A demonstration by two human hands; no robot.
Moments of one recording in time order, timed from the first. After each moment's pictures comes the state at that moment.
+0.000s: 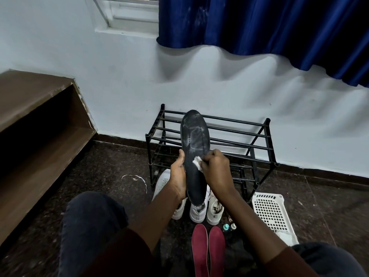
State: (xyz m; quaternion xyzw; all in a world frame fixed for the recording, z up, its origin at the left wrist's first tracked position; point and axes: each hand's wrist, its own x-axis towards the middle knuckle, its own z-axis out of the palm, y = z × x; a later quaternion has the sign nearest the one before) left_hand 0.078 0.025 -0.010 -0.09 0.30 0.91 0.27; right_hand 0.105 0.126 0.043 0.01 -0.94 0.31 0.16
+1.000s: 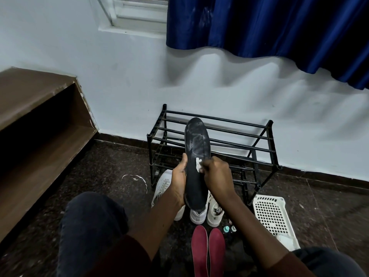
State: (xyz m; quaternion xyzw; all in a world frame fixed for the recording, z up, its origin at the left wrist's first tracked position) left_hand 0.080 0.027 -0.019 -0.06 0.26 0.93 0.26; right_hand 0.107 0.123 0.035 0.02 -0.96 0.25 0.14
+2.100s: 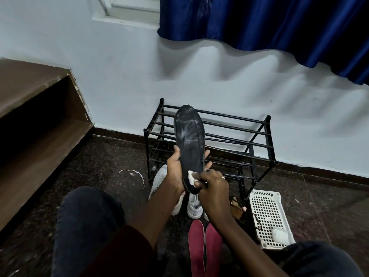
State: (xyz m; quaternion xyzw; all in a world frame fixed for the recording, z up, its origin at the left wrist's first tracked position) left_hand 0.074 0.026 -0.001 -0.11 0.23 0.93 0.25; right_hand 0.151 0.115 0.011 0.00 -0.91 0.38 0.19
